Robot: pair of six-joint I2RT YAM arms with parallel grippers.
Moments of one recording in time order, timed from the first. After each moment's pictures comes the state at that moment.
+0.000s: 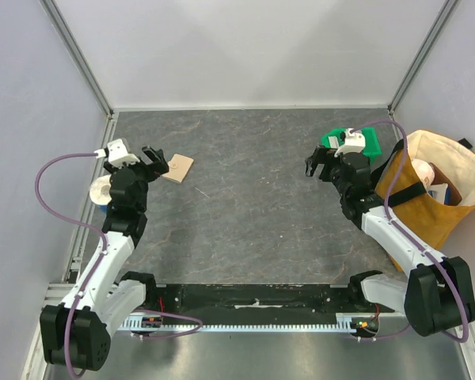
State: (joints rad) left arm -0.12 0.89 0.57 0.29 -0.28 -0.30; right arm 0.25 1.16 0.68 0.20 0.10 0.28
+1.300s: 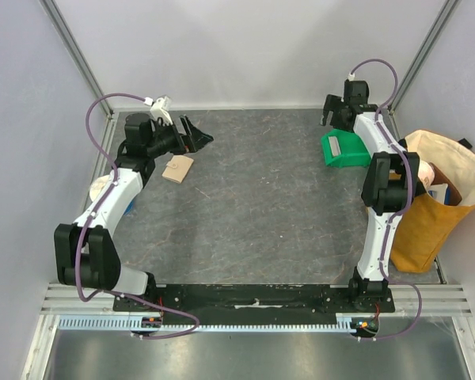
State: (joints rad) left arm -0.12 1.41 1.09 0.02 0.57 -0.45; right arm 0.01 2.15 1.89 -0.47 0.08 0.23
